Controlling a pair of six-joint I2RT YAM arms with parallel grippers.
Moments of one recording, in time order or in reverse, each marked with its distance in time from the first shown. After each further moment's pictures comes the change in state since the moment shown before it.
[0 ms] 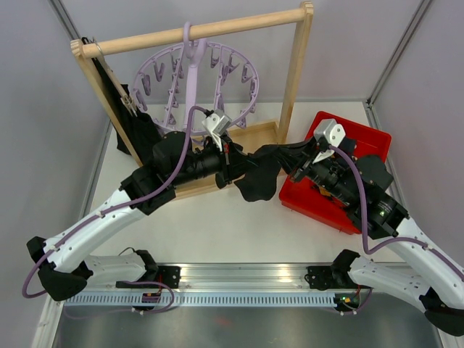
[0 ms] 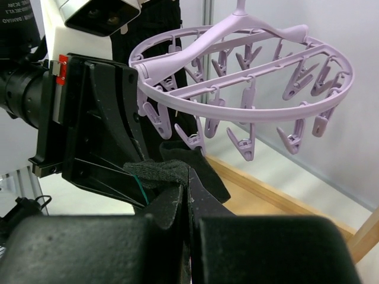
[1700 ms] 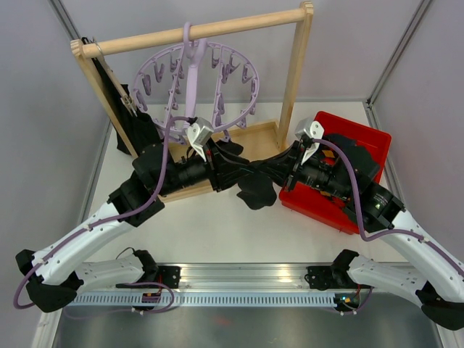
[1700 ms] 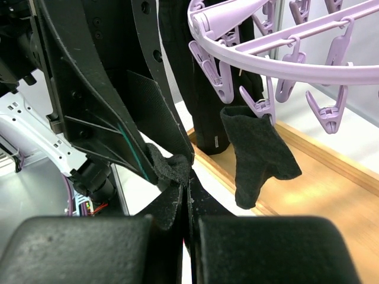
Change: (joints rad) left arm 0.000 -0.133 -0.126 0.154 0.051 0.031; right arm 0.000 0.068 0.069 -0.162 -0.207 0.140
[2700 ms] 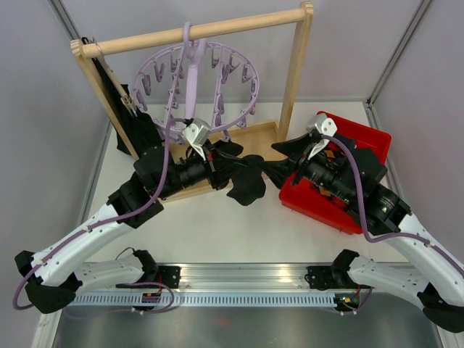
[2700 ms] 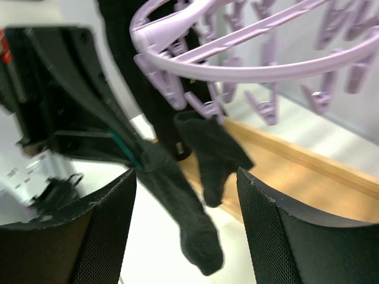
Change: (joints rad) left arm 0.000 -0.015 -0.020 -0.026 -0.111 0.011; right arm 0.002 -0.027 0.011 -0.041 0.165 -0.010
